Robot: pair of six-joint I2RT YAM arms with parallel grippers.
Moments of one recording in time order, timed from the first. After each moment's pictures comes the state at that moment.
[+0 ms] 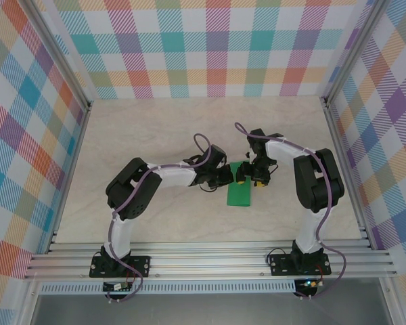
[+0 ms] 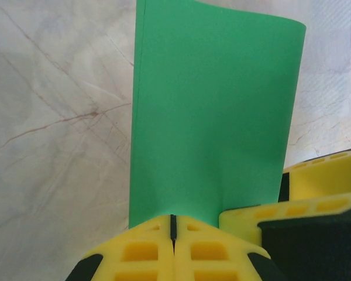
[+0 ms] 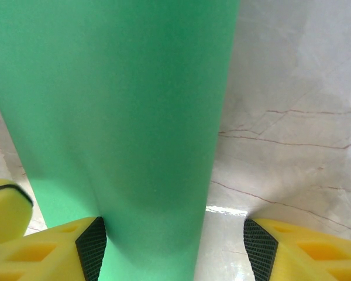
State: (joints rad) left arm -0.79 2.04 1.26 -0.08 0.28 -0.97; right arm 0.34 1.91 1.25 -0.89 -0.26 0.36
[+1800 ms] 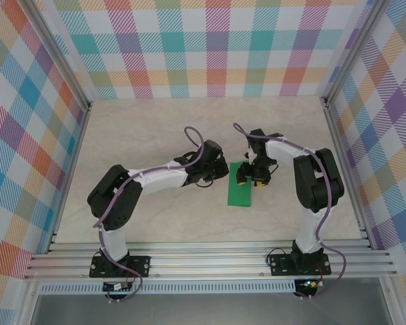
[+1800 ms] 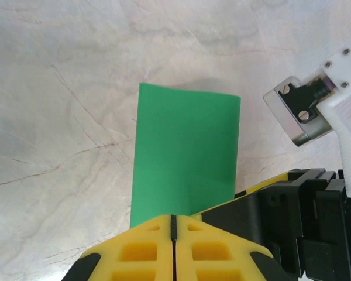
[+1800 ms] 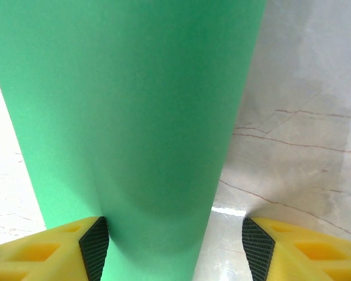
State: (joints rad) left arm -0.80 1.85 1.21 -0.15 0.06 -0.96; right arm 0.34 1.91 1.25 -0.91 -0.26 0.29
